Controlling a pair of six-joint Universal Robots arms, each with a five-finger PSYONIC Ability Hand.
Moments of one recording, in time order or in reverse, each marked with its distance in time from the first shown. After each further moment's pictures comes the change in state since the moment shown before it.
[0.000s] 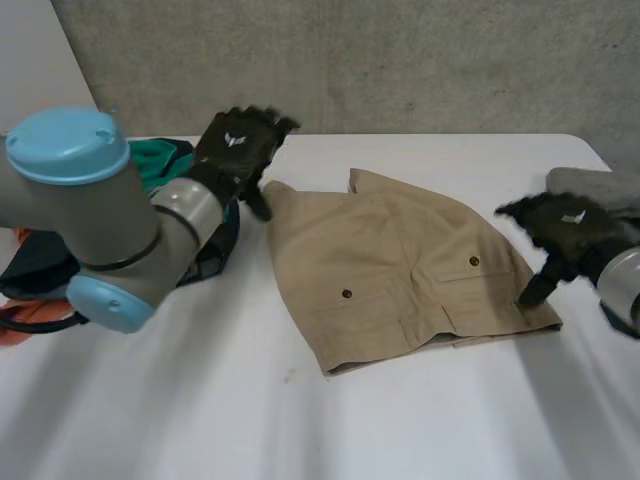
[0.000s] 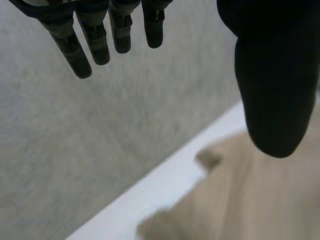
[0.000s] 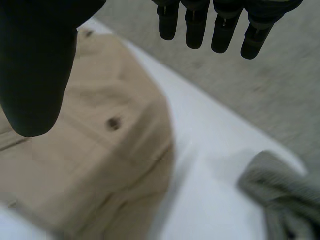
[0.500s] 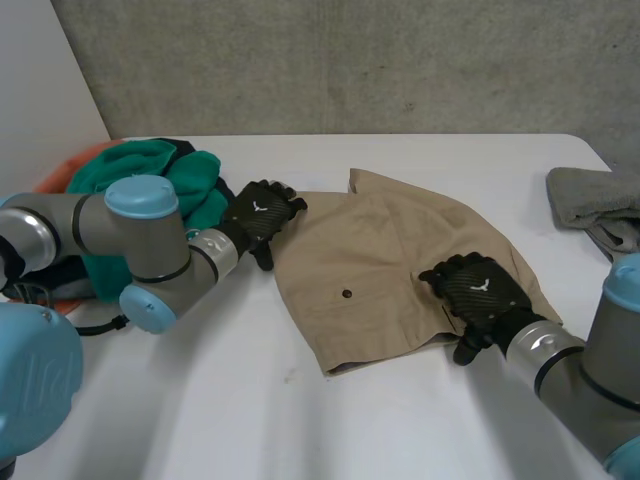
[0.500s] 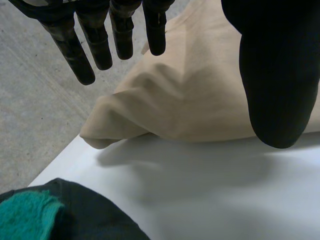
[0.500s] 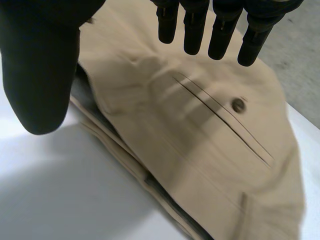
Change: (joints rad) left arm 0.085 -0.441 0.270 -0.041 0.202 0.258; right arm 0.199 0.180 0.187 -0.319 0.018 -0.105; left_hand 0.083 0.066 0.056 0.075 0.056; right_hand 0.041 0.063 0.067 0.068 0.069
